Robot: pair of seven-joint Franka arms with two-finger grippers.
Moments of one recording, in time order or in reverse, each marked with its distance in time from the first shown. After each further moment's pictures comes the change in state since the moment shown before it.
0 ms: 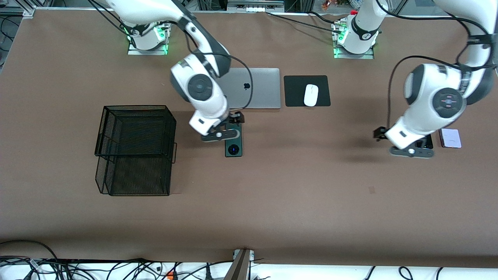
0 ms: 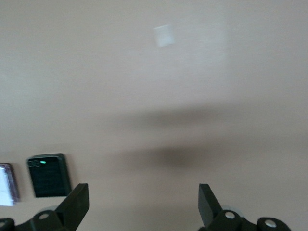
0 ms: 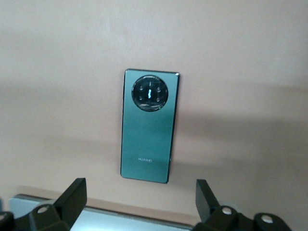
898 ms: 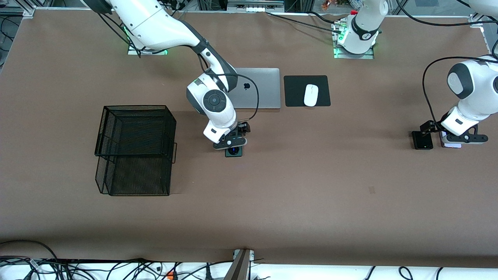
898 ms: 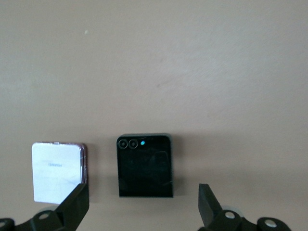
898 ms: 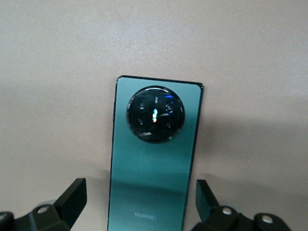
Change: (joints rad) left arm 0.385 0.020 -0.005 -0.239 0.002 0.403 0.251; right arm 0.019 0.156 -0.010 0.000 -0.052 0.221 0.026
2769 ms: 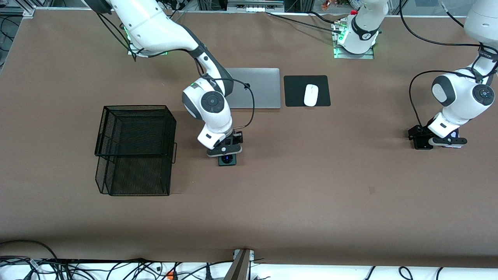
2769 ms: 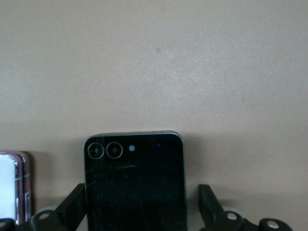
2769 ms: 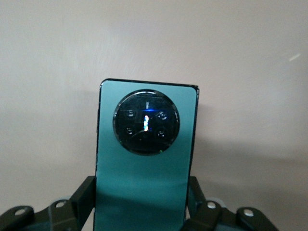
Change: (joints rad) left arm 0.209 0.215 -0.145 -0.020 0.000 0.255 0.075; right arm 0.034 -0.047 -0.110 0.060 -0.102 -0.039 0.042
